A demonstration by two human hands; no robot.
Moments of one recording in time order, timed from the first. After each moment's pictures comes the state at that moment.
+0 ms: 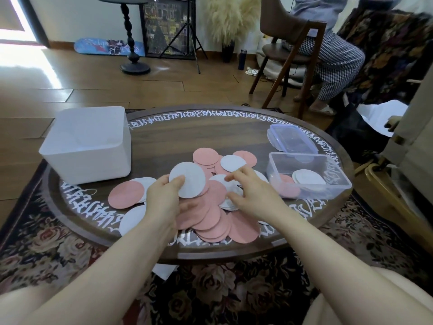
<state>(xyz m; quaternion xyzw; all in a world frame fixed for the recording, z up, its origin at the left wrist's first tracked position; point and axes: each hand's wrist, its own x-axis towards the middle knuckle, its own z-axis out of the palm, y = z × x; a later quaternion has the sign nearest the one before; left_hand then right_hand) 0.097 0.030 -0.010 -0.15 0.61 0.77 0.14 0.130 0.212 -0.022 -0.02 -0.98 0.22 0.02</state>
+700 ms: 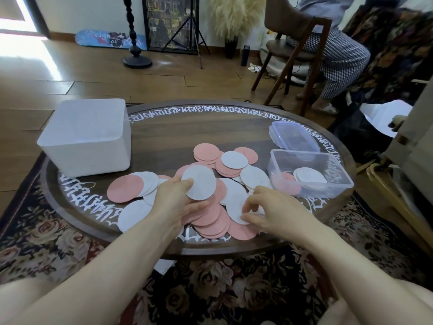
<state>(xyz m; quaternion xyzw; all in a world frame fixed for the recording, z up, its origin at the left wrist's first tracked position) 0.100 0.034 -0.016 -0.15 0.58 0.77 0.21 0.174 0.219 -0.003 0.00 -0.99 0.13 -0.04</state>
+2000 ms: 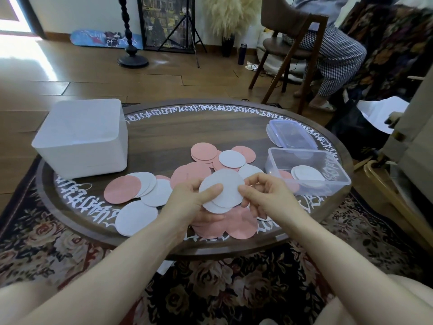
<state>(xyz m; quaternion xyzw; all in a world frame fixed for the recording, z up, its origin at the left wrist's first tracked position) 0.113 0.043 -0.019 -0.01 0.61 0.74 0.30 0.163 0.214 -0.009 -0.13 -0.77 0.62 0.02</state>
